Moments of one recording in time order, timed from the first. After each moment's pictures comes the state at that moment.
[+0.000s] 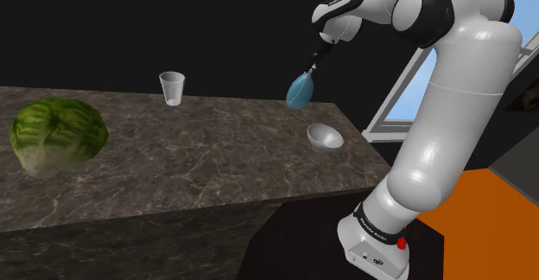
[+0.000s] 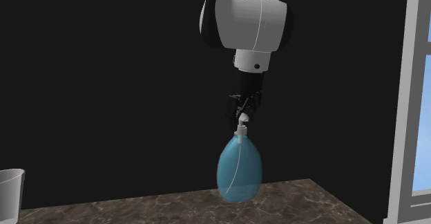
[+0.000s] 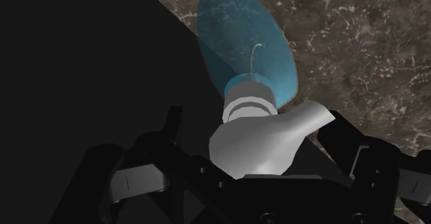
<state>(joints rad) -0.20 0.28 -0.54 -1.84 0.28 2.32 -0.96</state>
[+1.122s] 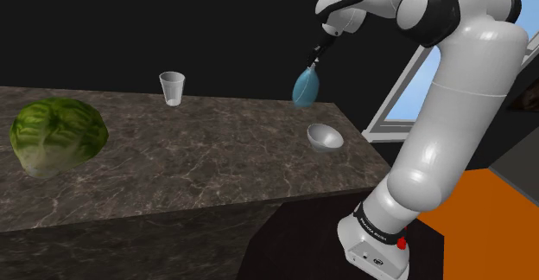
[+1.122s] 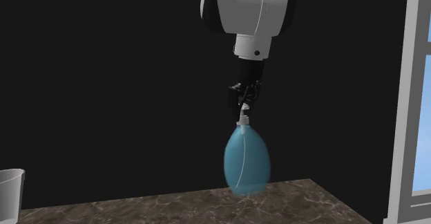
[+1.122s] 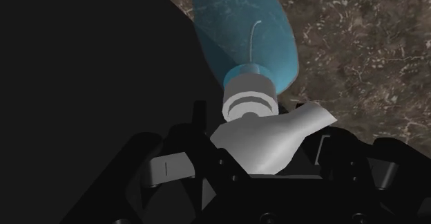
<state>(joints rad) -0.19 0.25 -0.55 -1.79 0.26 2.25 -0.94</state>
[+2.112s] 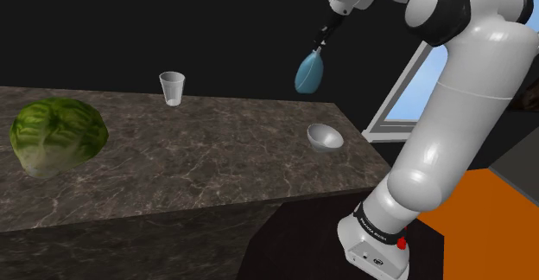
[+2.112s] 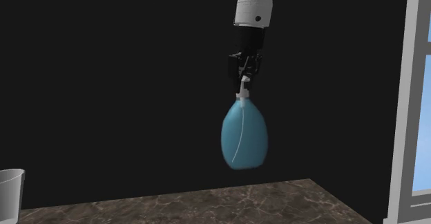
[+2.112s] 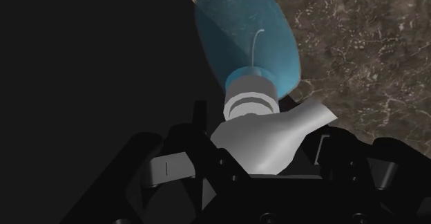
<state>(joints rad) -0.19 0.21 -0.56 -1.64 0.21 2.07 -0.90</state>
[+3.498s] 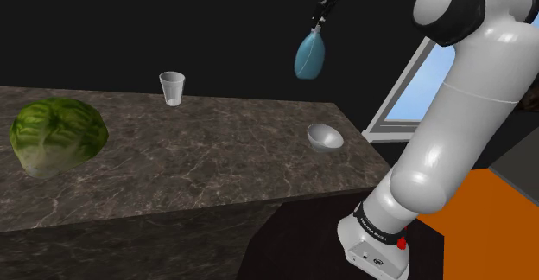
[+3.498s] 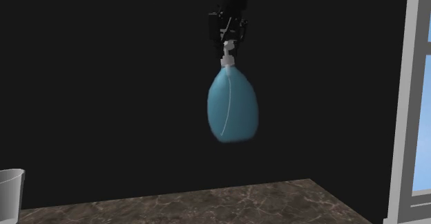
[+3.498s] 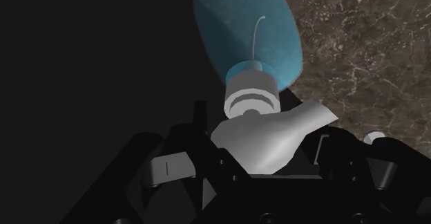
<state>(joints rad) -0.13 0.16 -0.54 -1.47 0.14 1.86 -0.77</state>
